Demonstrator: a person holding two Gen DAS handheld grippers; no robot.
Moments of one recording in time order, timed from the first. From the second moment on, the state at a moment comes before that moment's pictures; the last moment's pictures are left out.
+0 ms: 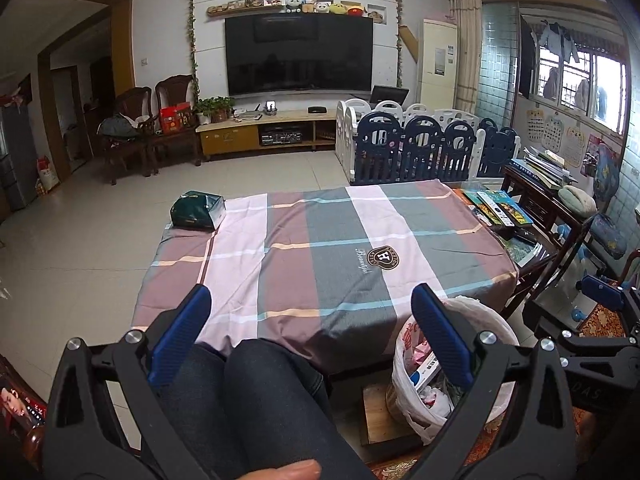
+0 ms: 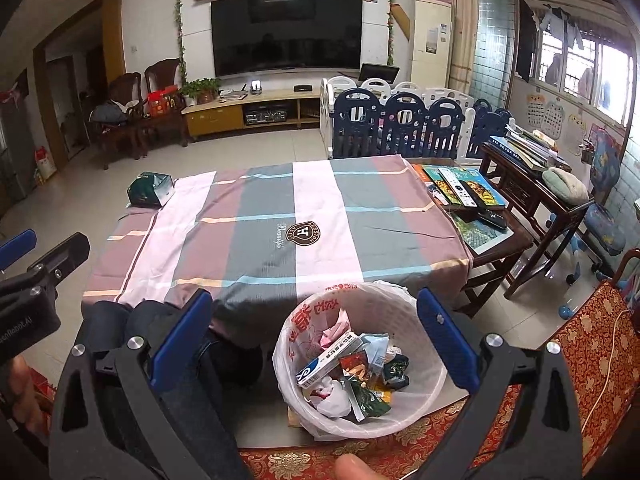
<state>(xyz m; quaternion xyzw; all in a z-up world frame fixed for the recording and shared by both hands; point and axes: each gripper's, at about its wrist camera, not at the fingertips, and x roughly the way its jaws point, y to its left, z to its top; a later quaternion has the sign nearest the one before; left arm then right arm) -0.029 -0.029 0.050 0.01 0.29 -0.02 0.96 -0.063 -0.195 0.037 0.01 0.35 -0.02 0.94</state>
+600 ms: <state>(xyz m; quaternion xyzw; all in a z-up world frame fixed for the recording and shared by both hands) -0.026 -0.025 0.049 0.00 0.31 -0.02 0.95 -0.061 -0.195 0.035 0.02 0.36 -0.03 0.93</state>
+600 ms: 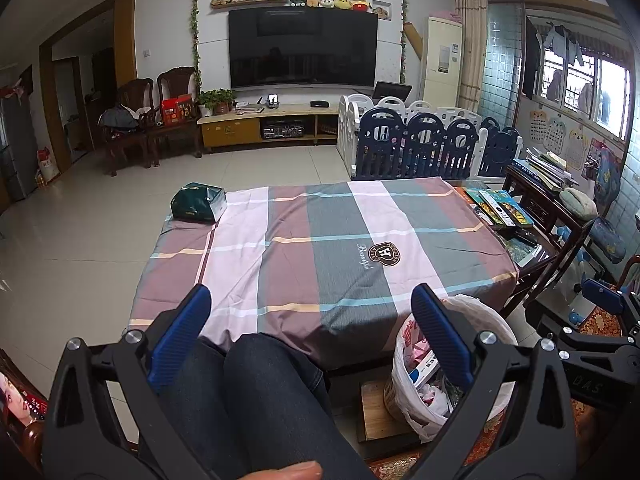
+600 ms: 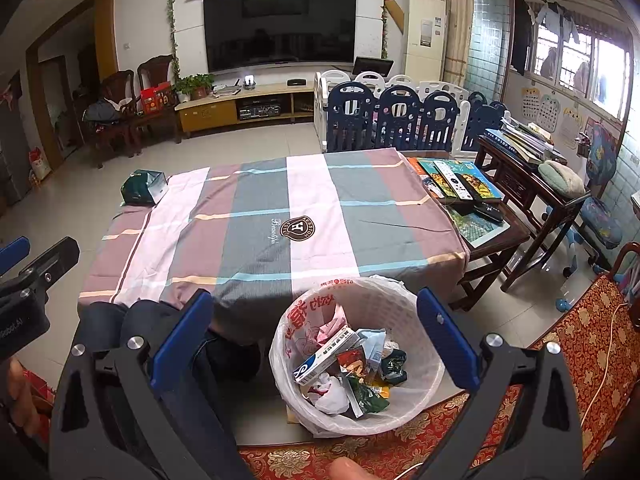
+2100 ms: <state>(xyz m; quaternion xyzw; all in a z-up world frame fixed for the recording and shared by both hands) -0.027 -0.029 0.043 0.00 0.32 -0.02 0.95 -0.058 -0.196 0.032 0.02 0.37 -0.04 0.93</state>
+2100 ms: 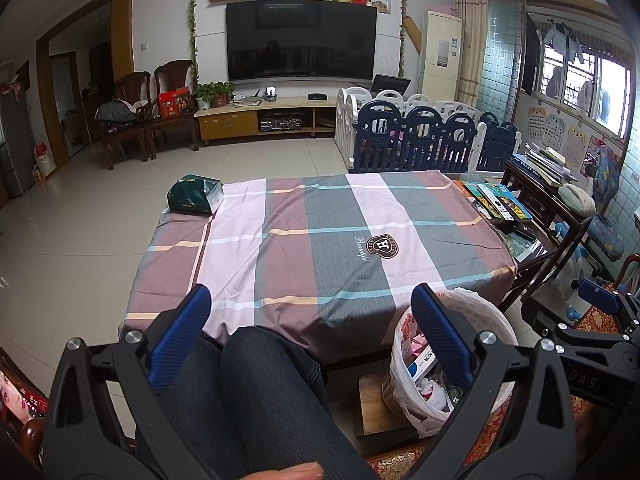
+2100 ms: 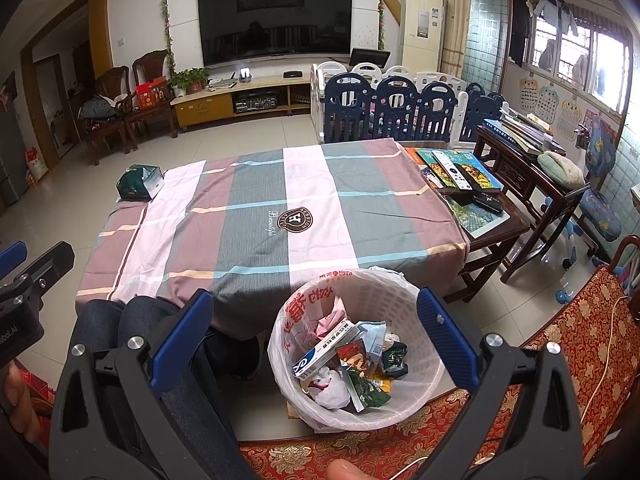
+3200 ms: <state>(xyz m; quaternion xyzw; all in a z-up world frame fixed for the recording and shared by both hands) -0.030 -0.029 0.035 0.00 0.32 -0.02 0.95 -0.063 -0.194 0.021 0.02 0.37 -0.04 0.93</state>
